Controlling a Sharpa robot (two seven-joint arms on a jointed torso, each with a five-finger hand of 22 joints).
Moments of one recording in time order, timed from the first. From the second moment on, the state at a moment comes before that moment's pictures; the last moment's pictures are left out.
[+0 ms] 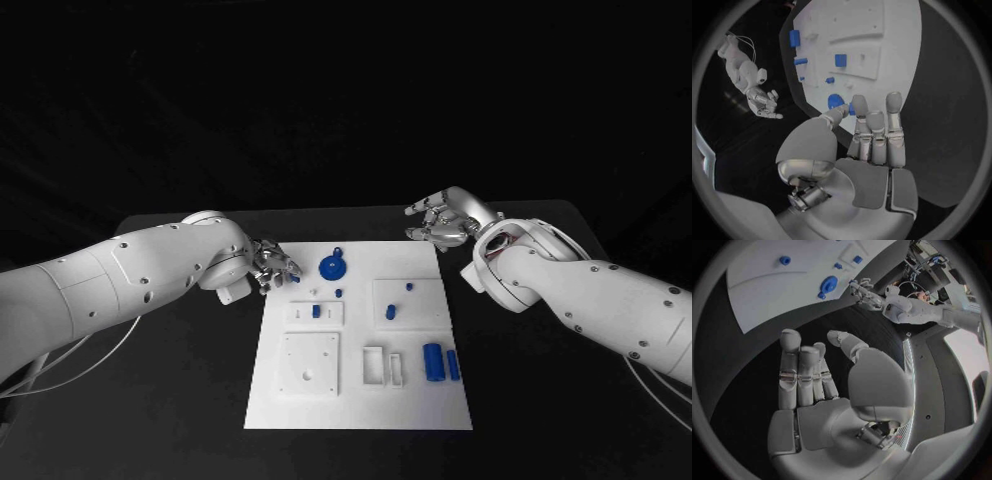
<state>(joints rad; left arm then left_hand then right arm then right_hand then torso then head) 1.39 -0.57 -0.20 1.07 -0.78 0.08 -0.43 1.02 0.04 0.52 -0.02 0.30 0.92 0.05 0.60 0.87 1.25 -0.07 0.85 0.44 1.19 -0.11 1.36 0.51 0.02 1.20 -0.12 0.51 1.31 1.08 -0.76 0.25 1.41 -1.27 -0.41 -0.16 1.17 -0.20 0.48 -0.13 0.57 0.96 0.12 0.06 0.06 1.08 0.01 0.97 0.79 1.36 -0.06 0.95 0.97 0.10 1.45 -0.08 0.44 1.31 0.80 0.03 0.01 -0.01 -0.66</state>
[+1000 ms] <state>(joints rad) 1.39 -0.71 -0.24 1.41 -1.01 -0.10 -0.51 1.01 -0.03 0.61 -0.01 0.28 0.99 0.07 0.47 0.95 1.34 -0.09 0.79 0.45 1.28 -0.12 1.31 0.61 0.01 1.22 -0.14 0.53 1.31 1.07 -0.76 0.25 1.40 -1.27 -0.41 -0.16 1.17 -0.20 0.48 -0.13 0.57 0.96 0.12 0.06 0.06 1.08 0.01 0.97 0.79 1.36 -0.06 0.95 0.97 0.10 1.45 -0.08 0.44 1.31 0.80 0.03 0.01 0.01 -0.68</state>
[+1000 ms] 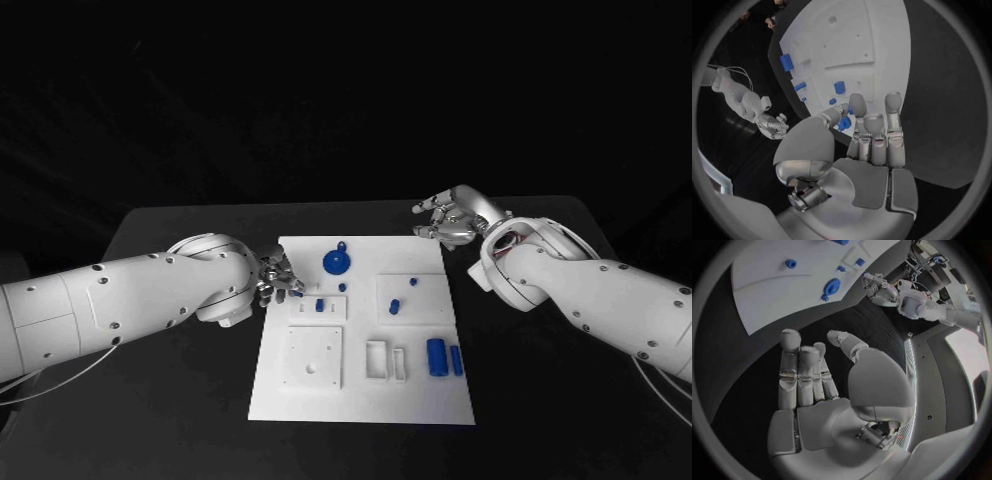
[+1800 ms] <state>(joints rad) 1.35 -0.72 -0.24 1.43 -1.12 -0.16 -0.51 1.01 -0.04 0.63 -0.02 0.27 1.00 0.07 0.45 0.96 1.35 -0.09 0.77 0.46 1.29 -0.12 1.29 0.63 0.02 1.22 -0.14 0.53 1.31 1.07 -0.76 0.25 1.40 -1.27 -0.41 -0.16 1.17 -0.20 0.48 -0.12 0.57 0.96 0.12 0.06 0.06 1.07 0.01 0.97 0.79 1.36 -0.06 0.95 0.97 0.10 1.45 -0.08 0.44 1.31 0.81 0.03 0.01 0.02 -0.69</state>
